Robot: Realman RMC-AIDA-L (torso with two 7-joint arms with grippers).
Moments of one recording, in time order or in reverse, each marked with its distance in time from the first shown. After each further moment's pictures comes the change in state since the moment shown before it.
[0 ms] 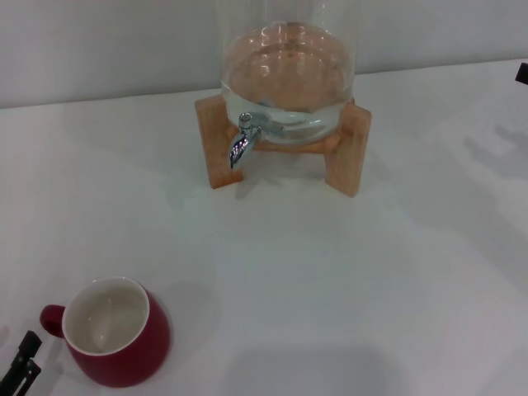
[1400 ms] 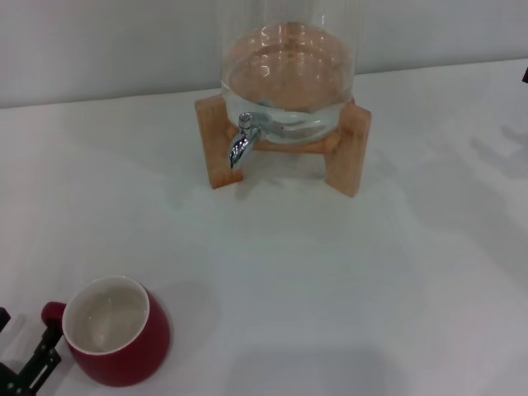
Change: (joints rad) left arm -0.060 0.003 0.002 -0.004 0.037 0.089 0.002; right arm -0.001 -0.001 0.025 0.024 0.001 0.000 -0.005
